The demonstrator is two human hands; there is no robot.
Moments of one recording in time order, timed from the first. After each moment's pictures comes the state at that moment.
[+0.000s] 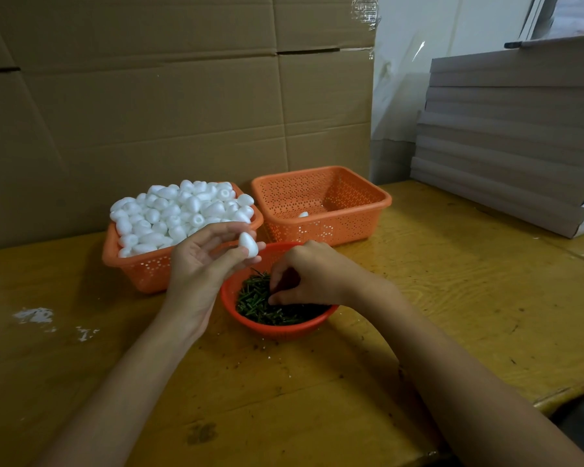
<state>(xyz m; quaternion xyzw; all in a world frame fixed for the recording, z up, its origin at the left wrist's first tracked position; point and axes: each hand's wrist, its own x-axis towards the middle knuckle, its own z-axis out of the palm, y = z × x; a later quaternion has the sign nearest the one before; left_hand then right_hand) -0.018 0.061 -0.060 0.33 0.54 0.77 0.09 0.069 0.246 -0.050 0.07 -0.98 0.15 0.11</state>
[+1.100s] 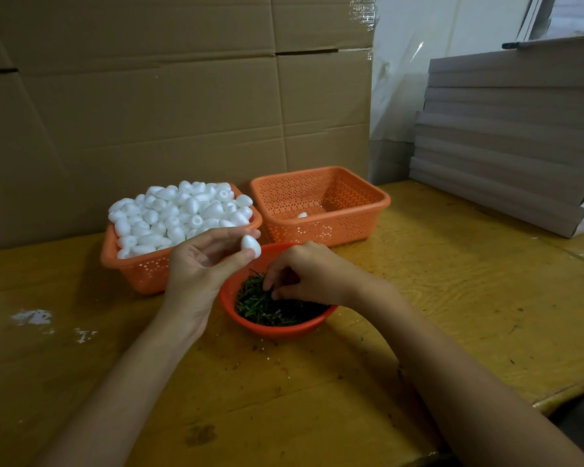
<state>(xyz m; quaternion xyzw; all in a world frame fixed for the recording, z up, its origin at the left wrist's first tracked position) -0.017 0.058 -0.059 0.34 0.56 0.75 0.08 0.066 0.247 -0.051 0.08 -0.97 0.19 0.11</state>
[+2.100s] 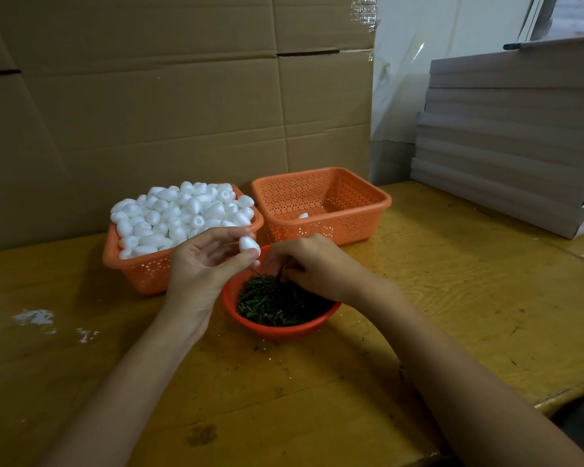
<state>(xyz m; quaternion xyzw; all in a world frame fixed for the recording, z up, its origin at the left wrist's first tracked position) -0.015 0.057 -0.057 0.32 0.56 0.76 0.09 0.069 0.249 -0.048 0.09 -0.96 0.20 0.18</state>
